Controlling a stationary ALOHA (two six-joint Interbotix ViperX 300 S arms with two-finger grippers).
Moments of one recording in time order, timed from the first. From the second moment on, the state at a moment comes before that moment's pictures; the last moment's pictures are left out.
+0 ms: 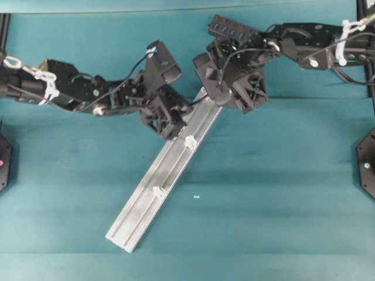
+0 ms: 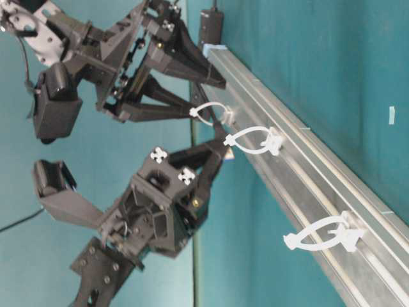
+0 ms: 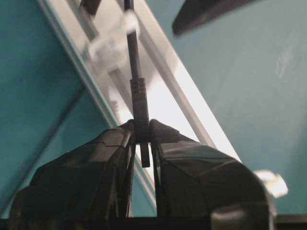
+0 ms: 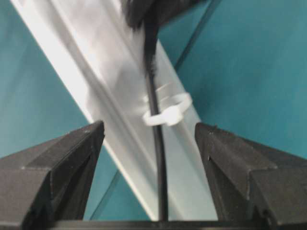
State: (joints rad) left arm 0.23 0.20 0.59 0.02 -0.17 -0.36; right arm -0.46 0.13 0.45 0.34 0.59 -1.25
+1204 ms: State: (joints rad) left arm 0.19 0.12 0.63 0.02 -0.17 -0.39; right arm -0.33 0.12 0.53 0.34 0.27 -1.25
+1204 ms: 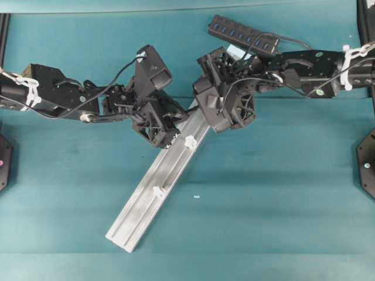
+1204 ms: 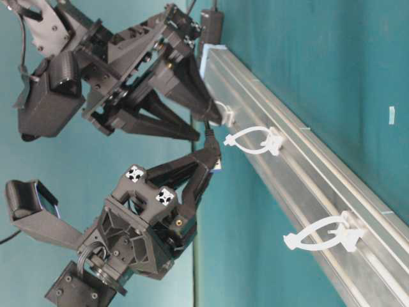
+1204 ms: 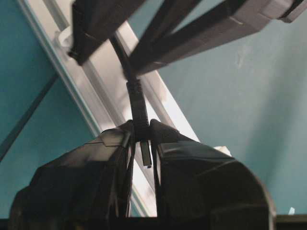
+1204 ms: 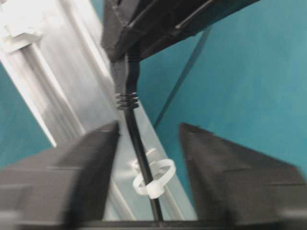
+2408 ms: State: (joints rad) left arm 0.18 -0.08 0.75 0.02 -0.04 -0.32; right arm -0.33 0.14 0.50 0.31 0.40 -1.31
